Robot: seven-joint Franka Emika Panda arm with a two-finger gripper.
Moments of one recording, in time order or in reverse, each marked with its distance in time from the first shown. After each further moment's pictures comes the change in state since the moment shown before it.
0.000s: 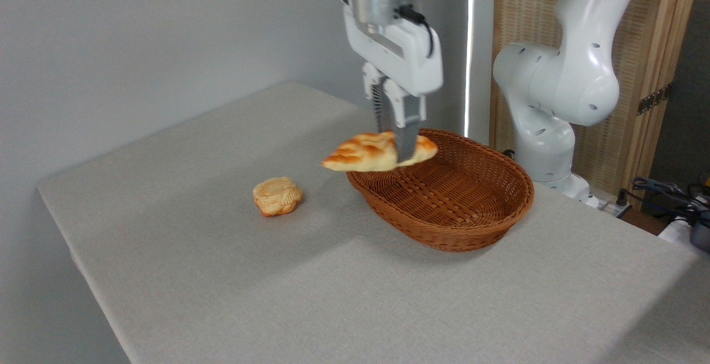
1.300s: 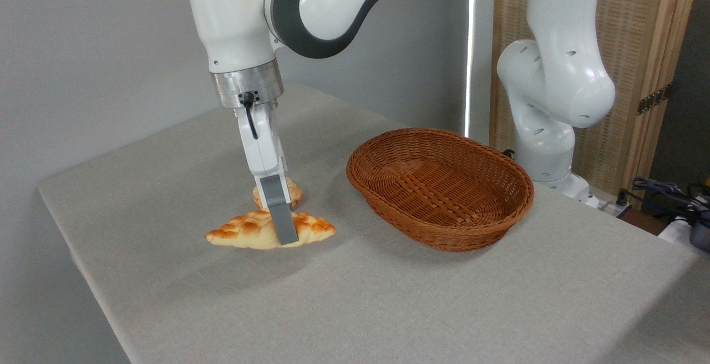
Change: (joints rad) arm -0.114 0.516 -0.056 0.244 0.148 0.278 -0.001
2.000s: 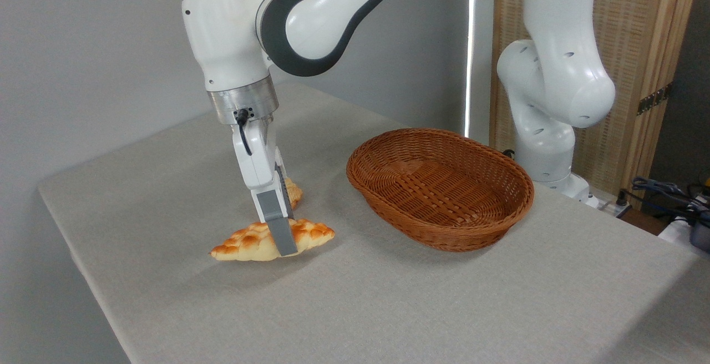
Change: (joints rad) arm -0.001 0.047 -0.021 0.005 0.000 0.004 0.000
